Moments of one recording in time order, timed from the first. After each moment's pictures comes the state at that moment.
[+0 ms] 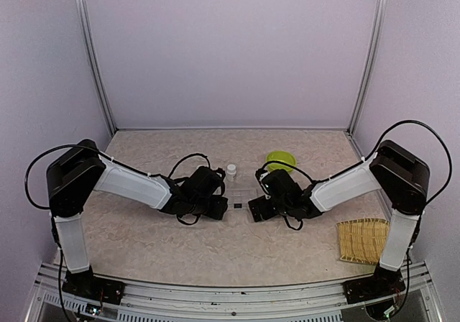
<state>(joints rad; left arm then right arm) -0.93 1.94 1.05 0.02 -0.24 -0.40 0.87 1.87 0.89 0.17 0.31 0.28</state>
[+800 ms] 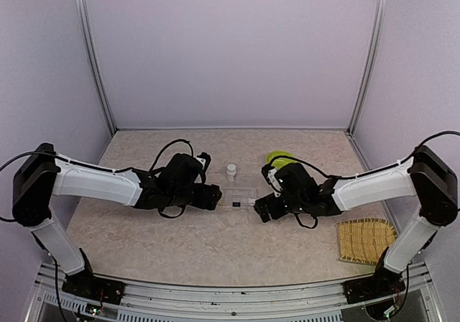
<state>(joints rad) -0.90 1.71 0.95 0.00 -0.25 -0.41 0.88 1.69 0.83 0.05 0.23 0.27</state>
